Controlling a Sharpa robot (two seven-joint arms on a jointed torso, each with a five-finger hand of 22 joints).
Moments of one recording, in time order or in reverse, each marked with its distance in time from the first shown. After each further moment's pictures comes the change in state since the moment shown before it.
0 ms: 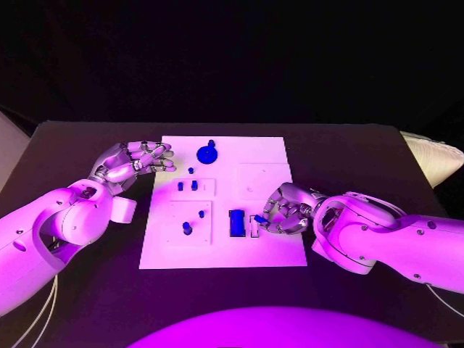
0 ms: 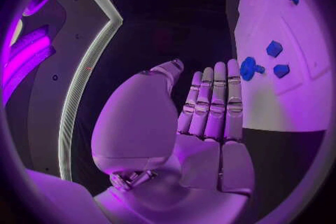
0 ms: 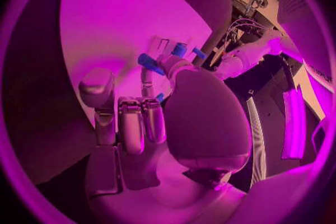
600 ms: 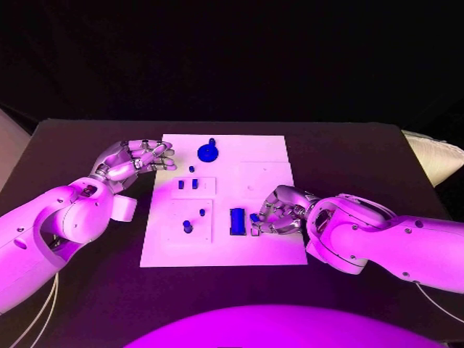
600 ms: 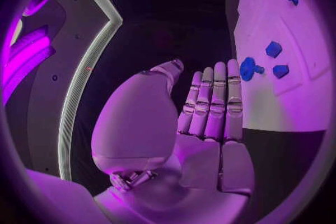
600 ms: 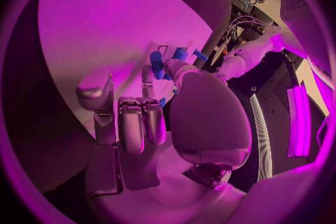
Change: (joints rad) left arm 0.000 0.000 0.000 0.001 -0.002 0.002 -0.004; left_hand 0.000 0.000 0.000 0.000 0.000 0.000 0.000 0.000 0.000 0.000 0.000 0.000 0.000 0.000 0.000 0.000 0.002 0.000 0.000 0.000 0.000 -0.001; right arm -0.014 0.040 -0.002 -0.027 0.028 -0.004 -0.022; right_hand -0.114 0.017 0.007 -0.001 -0.042 0.009 -0.009 0.017 0.007 0.000 -0.007 0.029 0.000 0.000 0.000 0.004 0.000 -0.015 0.007 0.000 0.018 0.017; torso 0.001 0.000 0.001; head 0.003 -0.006
